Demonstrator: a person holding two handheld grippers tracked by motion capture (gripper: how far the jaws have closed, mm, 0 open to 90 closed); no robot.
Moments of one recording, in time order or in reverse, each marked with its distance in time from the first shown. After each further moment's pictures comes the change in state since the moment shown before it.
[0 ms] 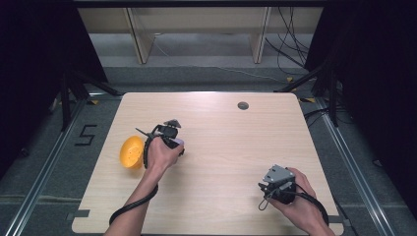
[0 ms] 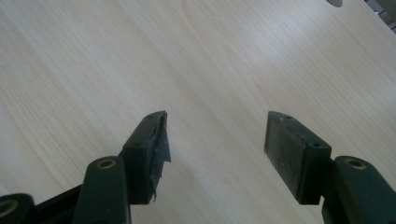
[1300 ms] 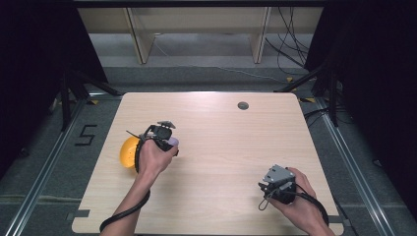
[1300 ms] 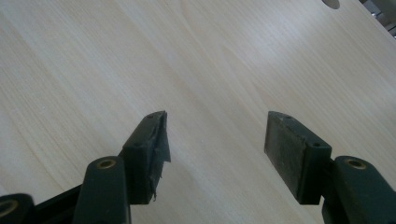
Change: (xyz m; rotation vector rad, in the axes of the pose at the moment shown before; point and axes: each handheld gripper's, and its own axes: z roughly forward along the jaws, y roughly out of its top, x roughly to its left) left arm 0.005 -0.016 -0.027 -0.063 0.035 0.011; right arm 0.000 0.000 0.000 -0.008 -0.009 0.001
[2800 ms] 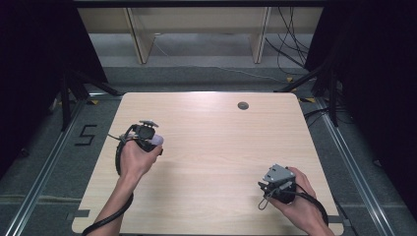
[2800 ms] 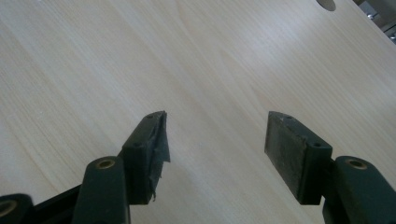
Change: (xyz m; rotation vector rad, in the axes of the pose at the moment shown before) left arm 0.037 -0.018 -0.028 -0.051 0.048 -0.024; right arm -0.001 0.001 0.000 -0.010 -0.007 0.001
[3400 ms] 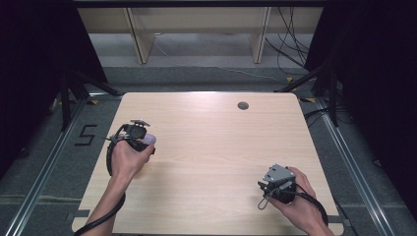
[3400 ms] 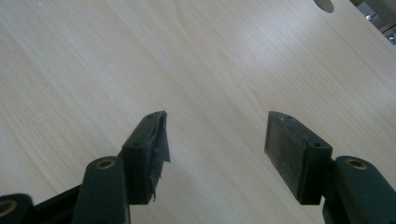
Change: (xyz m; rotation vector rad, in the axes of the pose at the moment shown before) left arm 0.018 -0.005 -0.006 -0.009 0.008 -0.034; right arm 0.000 0.001 0.001 -0.013 0.003 -0.004
